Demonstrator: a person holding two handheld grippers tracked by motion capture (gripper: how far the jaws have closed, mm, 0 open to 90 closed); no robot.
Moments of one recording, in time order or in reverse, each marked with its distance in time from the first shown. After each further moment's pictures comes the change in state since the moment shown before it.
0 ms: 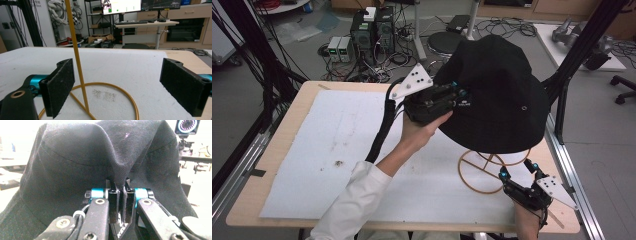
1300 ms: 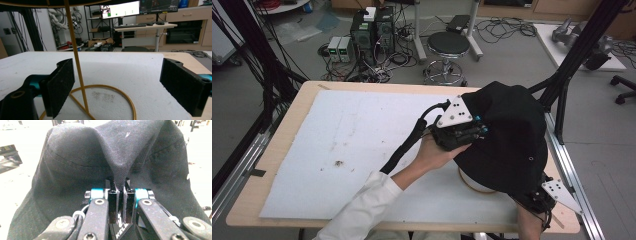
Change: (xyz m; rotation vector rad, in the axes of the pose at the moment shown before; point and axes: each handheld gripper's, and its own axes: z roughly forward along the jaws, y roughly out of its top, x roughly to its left) left arm -0.038 -0.046 0.033 0.242 -0.068 0.117; right arm -0.003 0.000 -0.009 -0.032 -0.006 0.019
